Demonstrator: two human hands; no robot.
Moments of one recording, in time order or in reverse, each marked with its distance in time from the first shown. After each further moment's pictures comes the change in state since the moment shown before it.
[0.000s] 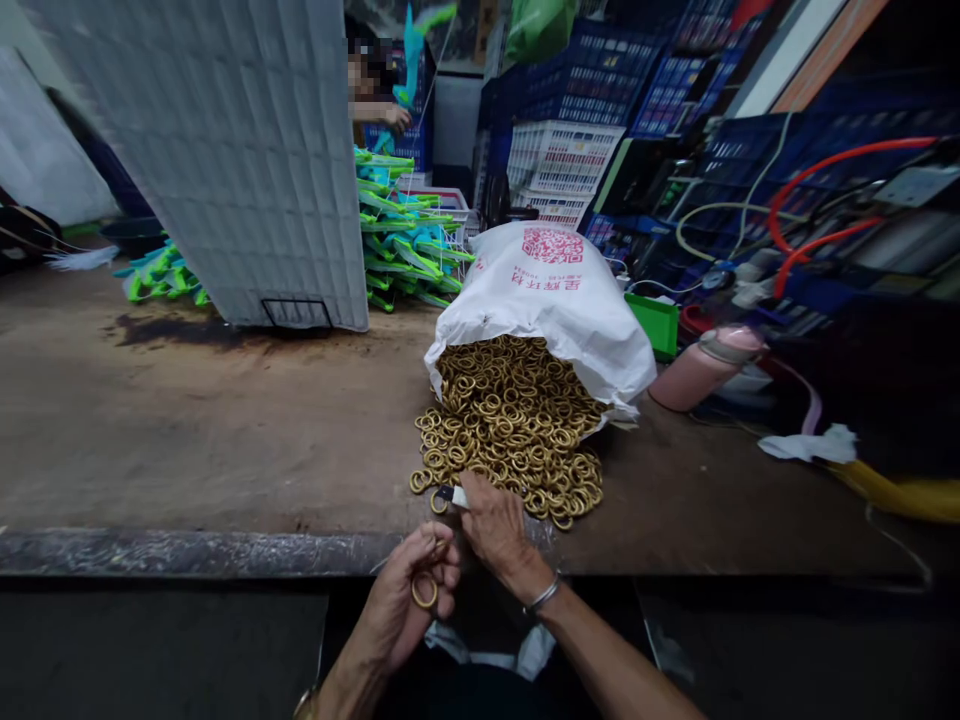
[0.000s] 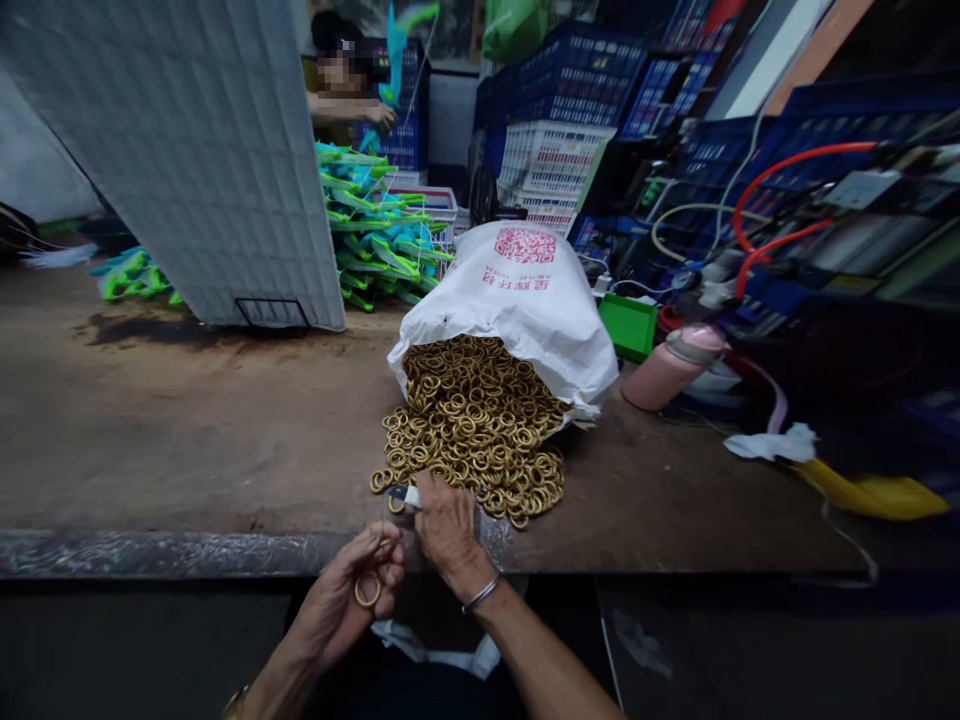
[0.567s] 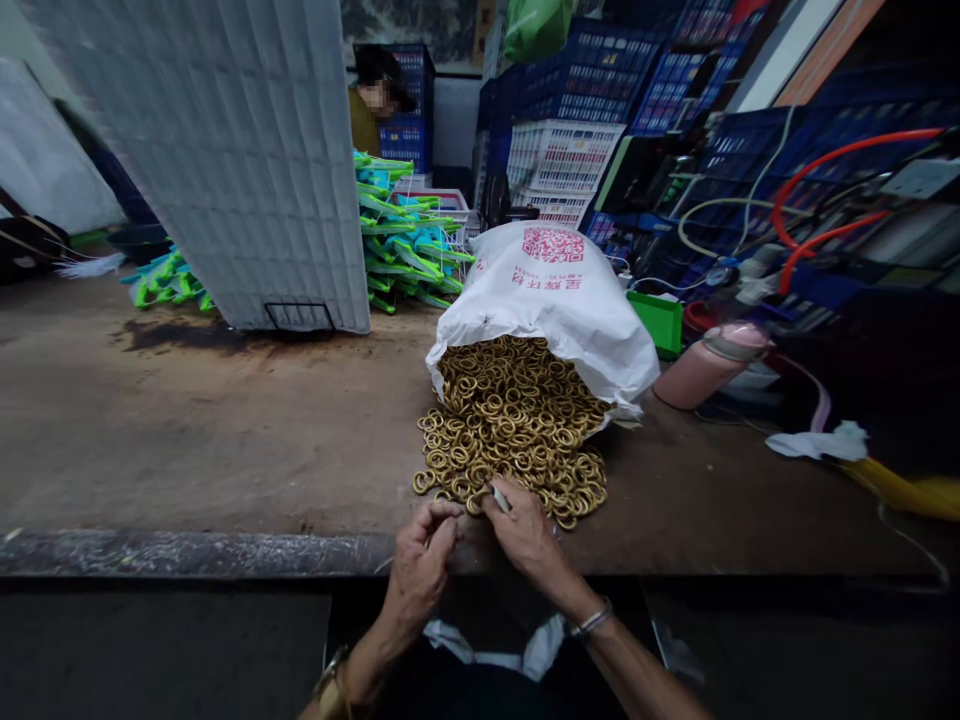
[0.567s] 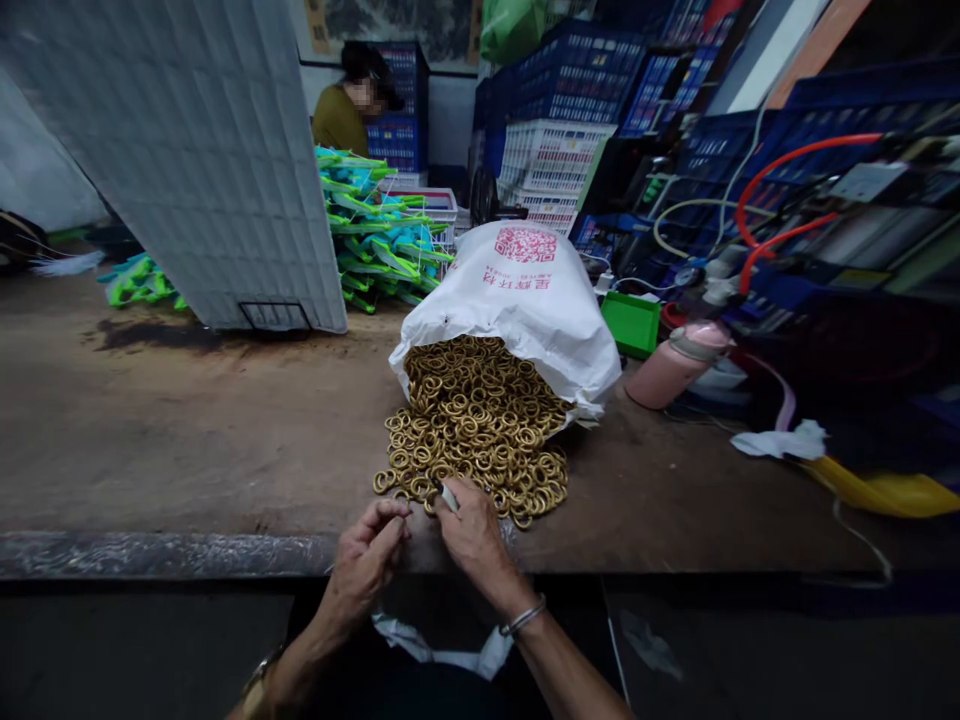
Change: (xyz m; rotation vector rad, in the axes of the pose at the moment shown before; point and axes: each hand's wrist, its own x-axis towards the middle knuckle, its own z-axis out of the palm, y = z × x) left_hand 0.026 -0.004 0.003 0.599 0.170 0.380; right_hand -0.007 0.026 -0.004 0.615 0.139 0.068
